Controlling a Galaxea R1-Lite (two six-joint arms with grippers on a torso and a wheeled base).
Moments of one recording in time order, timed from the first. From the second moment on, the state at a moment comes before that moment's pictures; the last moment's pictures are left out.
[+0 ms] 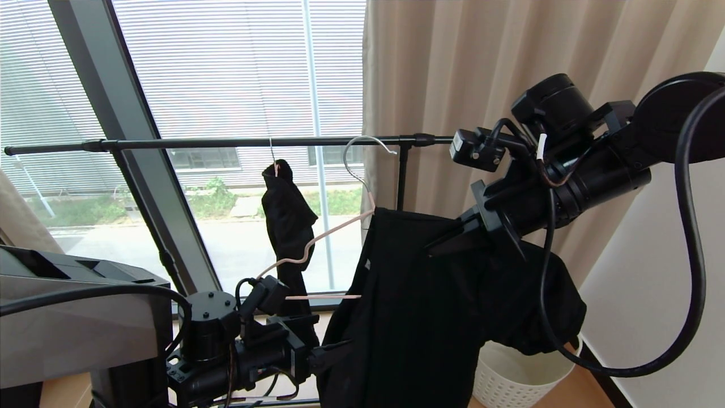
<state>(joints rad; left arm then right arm) -0.45 2.19 -0.29 -1.57 -0.49 -0.19 0.47 1.89 -1.72 0.78 0.65 -0.61</state>
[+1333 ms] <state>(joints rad) -0.42 2.18 -0.29 -1.57 -0.50 -0.24 0.45 1.87 -1.68 0.75 0.67 -0.56</state>
